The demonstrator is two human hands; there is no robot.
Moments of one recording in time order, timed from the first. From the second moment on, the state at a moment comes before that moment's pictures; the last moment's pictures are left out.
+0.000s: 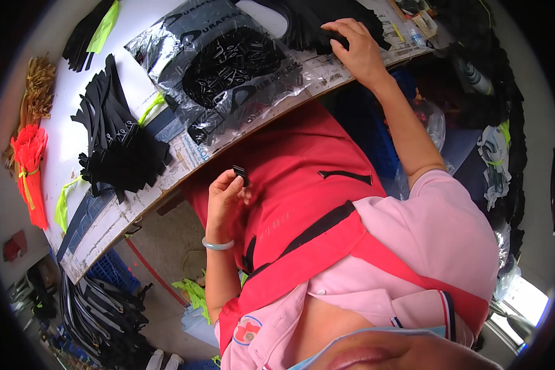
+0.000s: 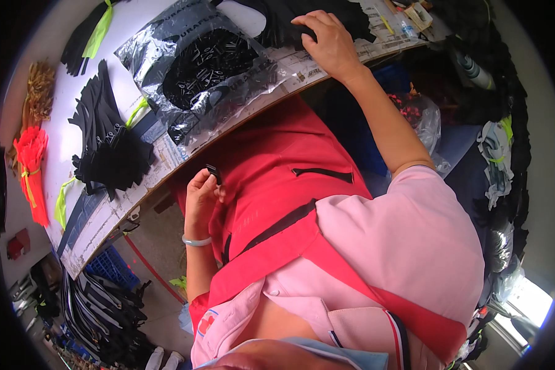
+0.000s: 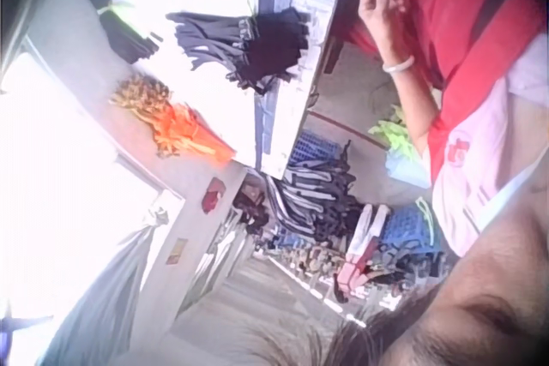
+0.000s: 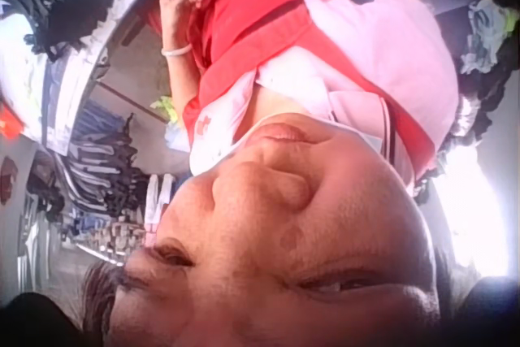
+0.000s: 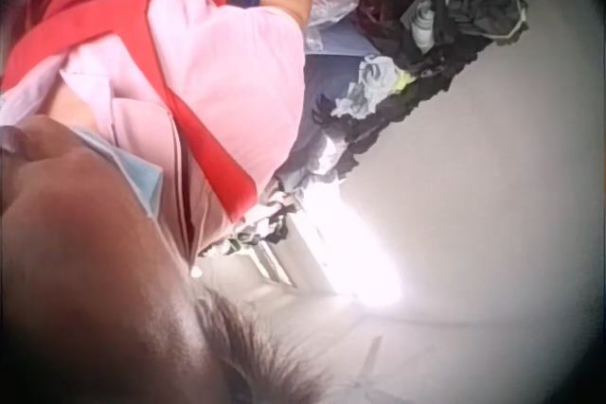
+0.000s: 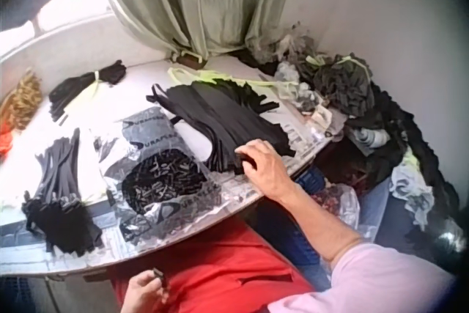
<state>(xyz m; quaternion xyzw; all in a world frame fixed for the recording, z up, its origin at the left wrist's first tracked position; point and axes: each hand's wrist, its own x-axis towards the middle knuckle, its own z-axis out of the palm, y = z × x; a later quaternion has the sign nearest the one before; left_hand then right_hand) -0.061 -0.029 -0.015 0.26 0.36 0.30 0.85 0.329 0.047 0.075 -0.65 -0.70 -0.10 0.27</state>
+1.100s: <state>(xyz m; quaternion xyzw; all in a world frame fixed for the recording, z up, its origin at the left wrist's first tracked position) -0.119 -0.072 -0.007 0.53 0.52 0.37 0.57 0.205 0.090 0.020 -0.42 -0.53 0.59 0.45</state>
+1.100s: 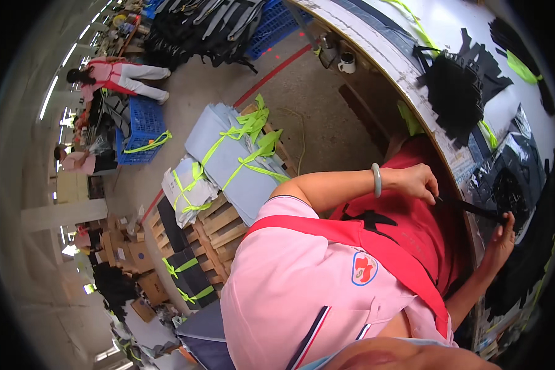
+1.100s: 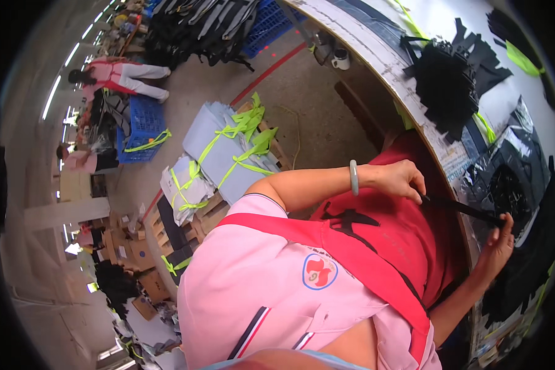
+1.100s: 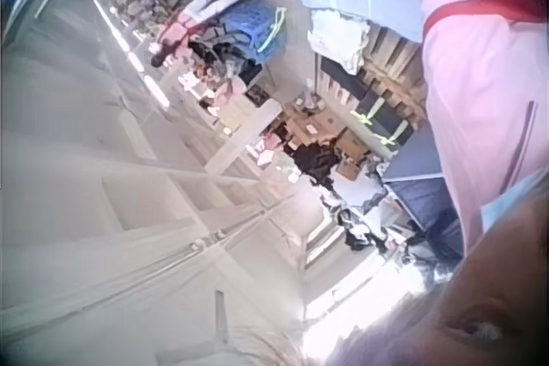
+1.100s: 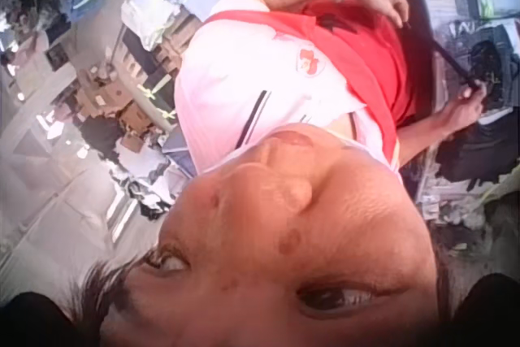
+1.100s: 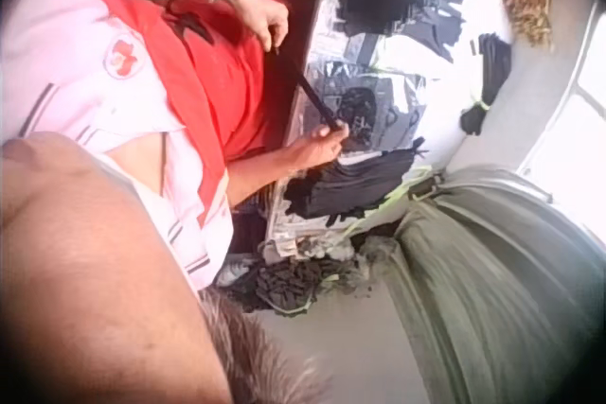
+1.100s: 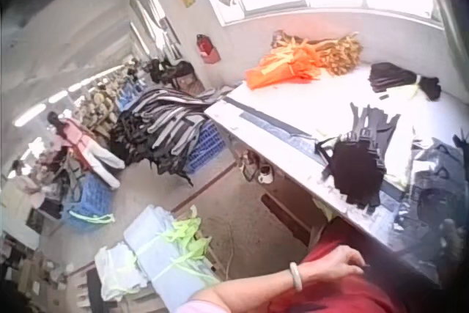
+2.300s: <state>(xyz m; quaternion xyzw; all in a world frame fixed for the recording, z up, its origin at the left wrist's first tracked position) -0.120 -0.084 0.008 0.33 0.54 0.64 0.43 0.028 -0.007 0.039 -0.37 -0.49 0.76 0.22</state>
